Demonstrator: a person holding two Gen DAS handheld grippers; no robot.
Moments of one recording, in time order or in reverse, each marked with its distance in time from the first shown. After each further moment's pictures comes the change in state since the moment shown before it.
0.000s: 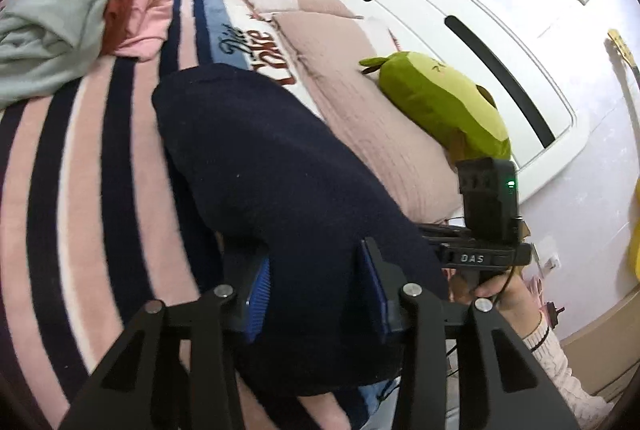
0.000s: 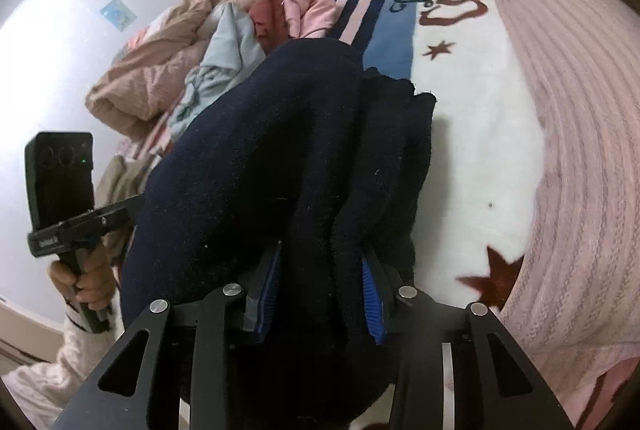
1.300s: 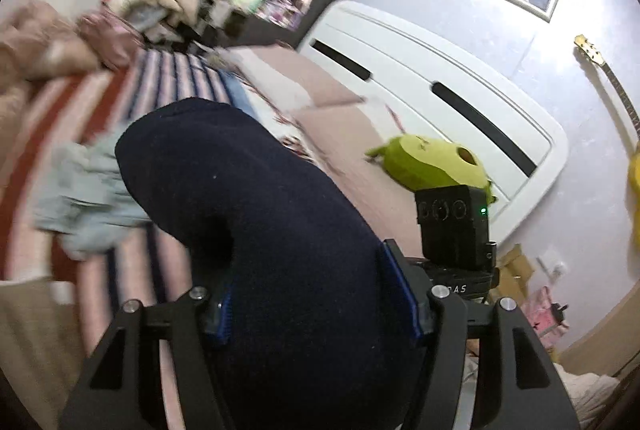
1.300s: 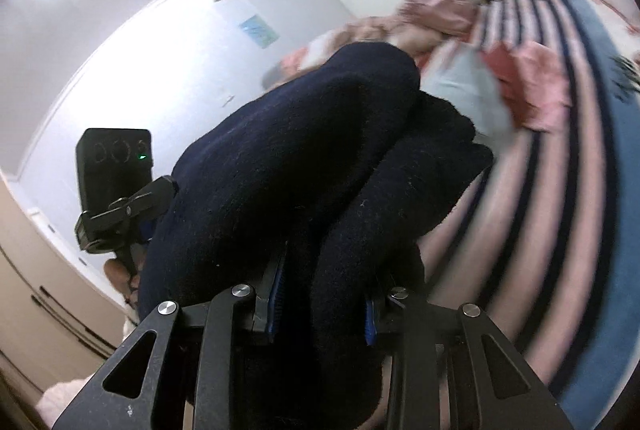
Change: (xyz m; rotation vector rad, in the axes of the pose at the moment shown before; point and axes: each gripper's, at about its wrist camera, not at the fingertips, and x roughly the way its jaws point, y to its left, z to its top) left arm -0.234 -0.028 0.027 0.152 -0.241 0.165; right arm 0.028 0.216 0.052 -0.186 -0.161 0.510
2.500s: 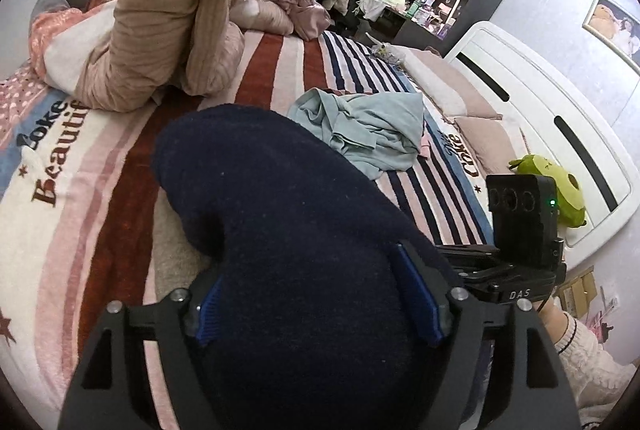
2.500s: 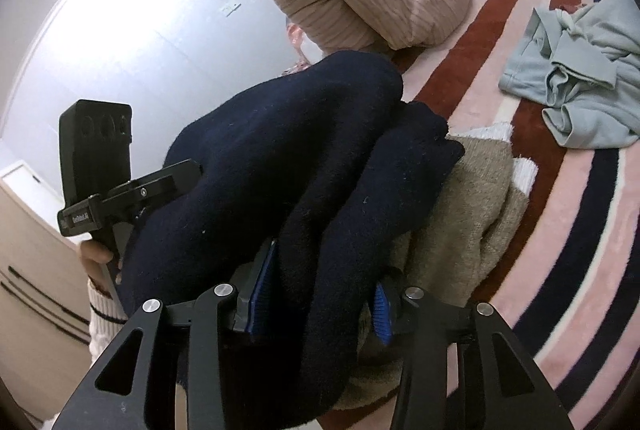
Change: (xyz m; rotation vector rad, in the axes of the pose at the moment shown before) left arm -0.184 0.238 -0.093 -0.221 0.050 0.356; right arm 0.269 0.096 -0.034 -0.038 0.311 0.003
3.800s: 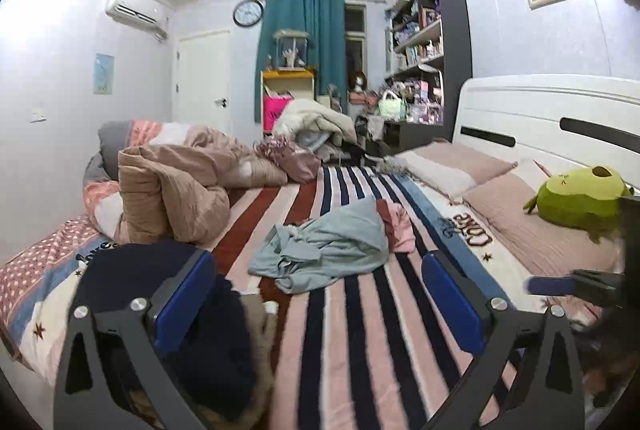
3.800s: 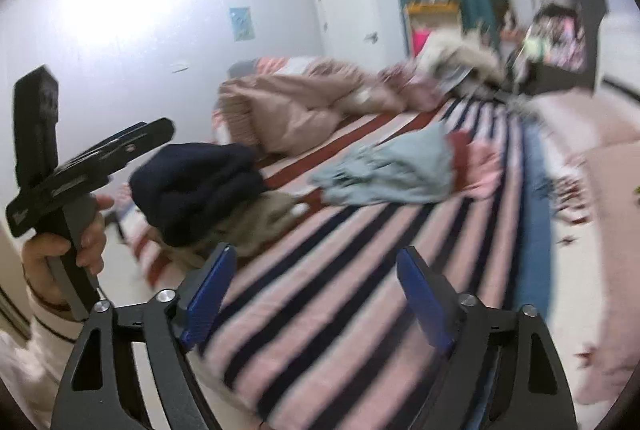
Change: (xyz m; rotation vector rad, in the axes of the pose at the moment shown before) left arm -0.014 -0.289 -0.097 0.253 -0.594 0.322; right arm -0.271 0.023 -0.164 -0.291 -0.425 -0.554
